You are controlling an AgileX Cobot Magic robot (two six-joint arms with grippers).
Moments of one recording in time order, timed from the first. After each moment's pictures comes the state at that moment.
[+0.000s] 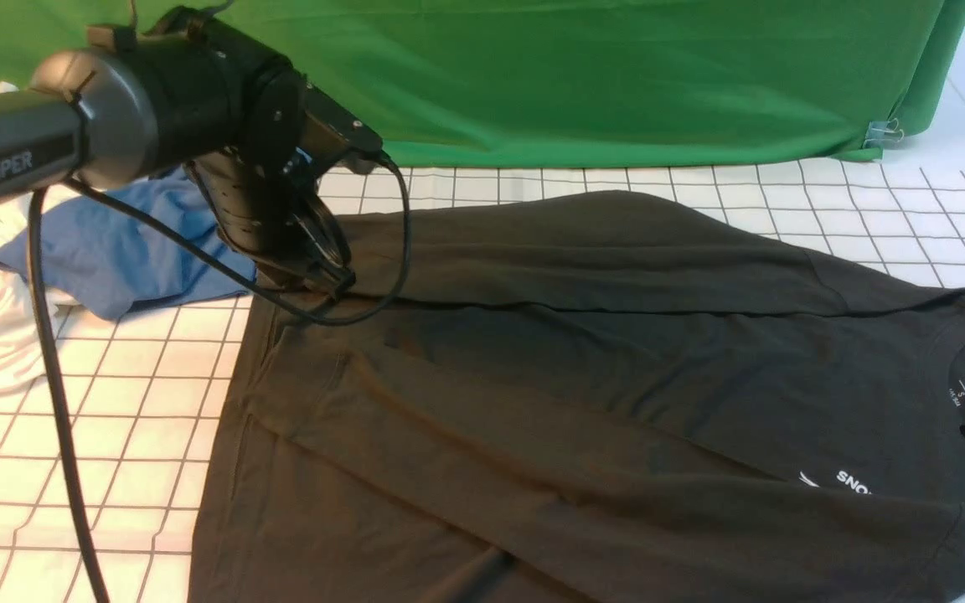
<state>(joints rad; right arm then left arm) 0.49 0.83 -0.81 -0.06 0.81 -0.20 -0.26 1.96 -1.57 0.25 0.85 0.21</state>
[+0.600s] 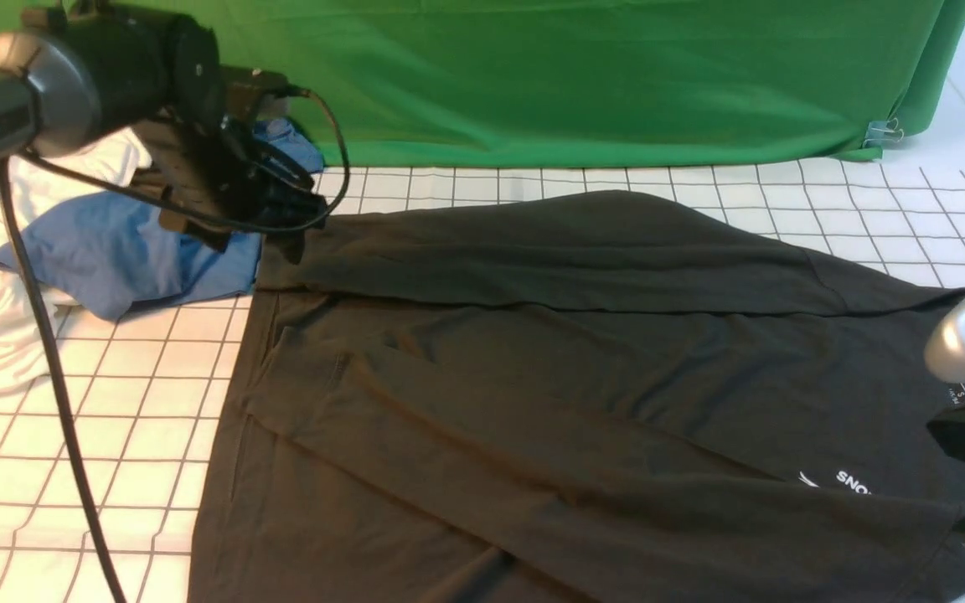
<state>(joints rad) 0.49 0.93 -0.82 -0.08 0.79 -0.20 -0.10 2.09 -1.71 0.00 0.81 0.02</state>
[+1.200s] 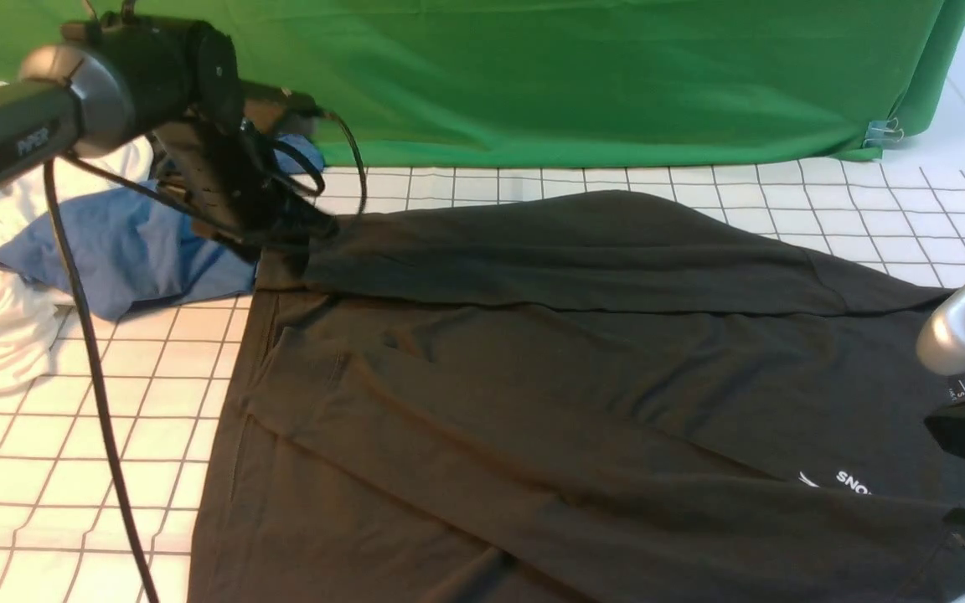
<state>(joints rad) 0.49 0.94 -0.82 -0.10 0.78 -0.17 -0.12 2.19 -1.86 -0.04 1.00 0.29</state>
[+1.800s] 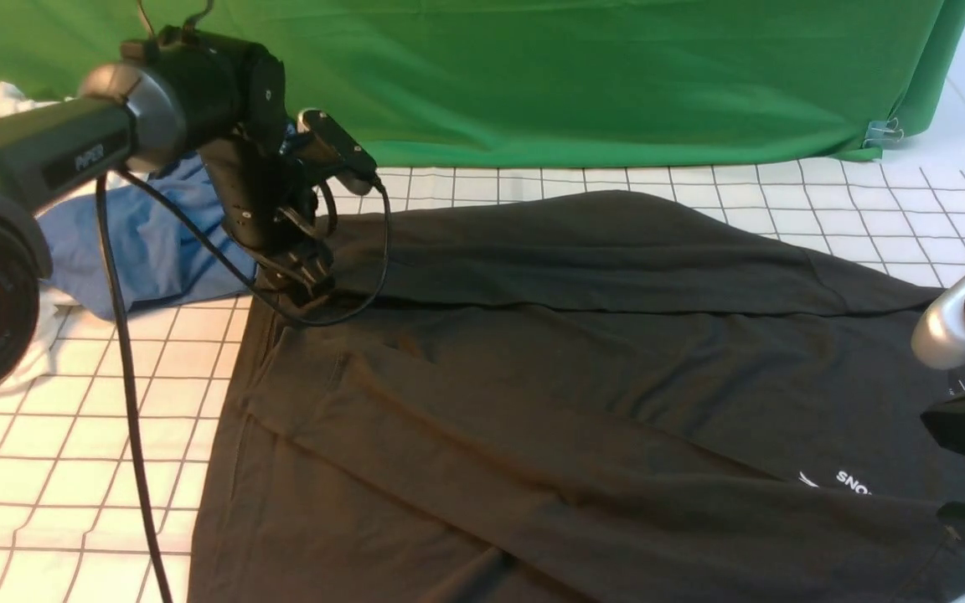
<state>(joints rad) 0.49 0.95 -0.82 -0.11 0.77 -0.16 -0.16 2.24 -1.88 0.05 0.97 0.66</state>
